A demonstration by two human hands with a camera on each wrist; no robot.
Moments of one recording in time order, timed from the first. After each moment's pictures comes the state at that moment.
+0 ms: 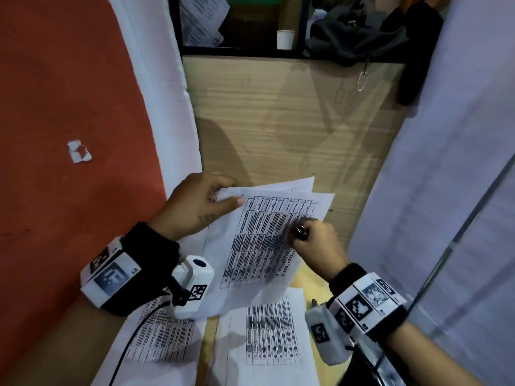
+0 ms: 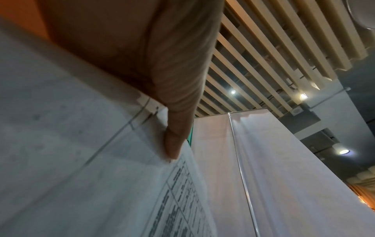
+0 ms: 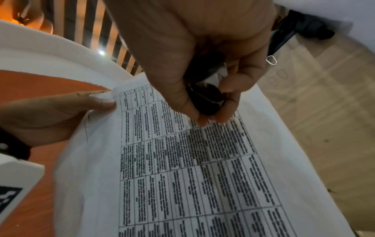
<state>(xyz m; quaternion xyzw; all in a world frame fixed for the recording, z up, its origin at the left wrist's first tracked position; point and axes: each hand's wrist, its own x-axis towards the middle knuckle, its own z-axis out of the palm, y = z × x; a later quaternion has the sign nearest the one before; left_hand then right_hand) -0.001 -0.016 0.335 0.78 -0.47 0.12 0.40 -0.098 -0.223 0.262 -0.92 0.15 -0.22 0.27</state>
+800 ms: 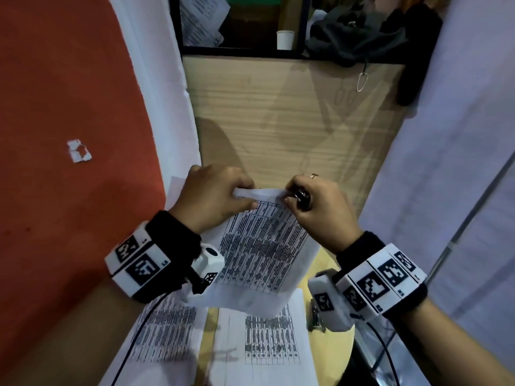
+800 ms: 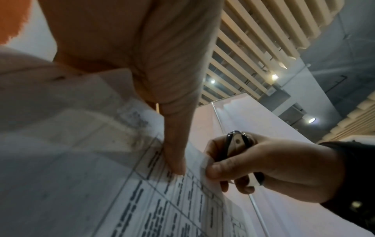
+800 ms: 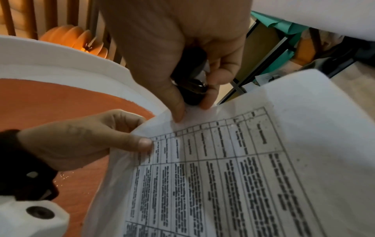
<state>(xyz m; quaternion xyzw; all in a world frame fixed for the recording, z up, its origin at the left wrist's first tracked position) -0.014 -0.037 0.352 0.82 -0.46 0.23 0.24 -0.108 -0.210 0.328 -0.91 -0.01 -0.36 0.18</state>
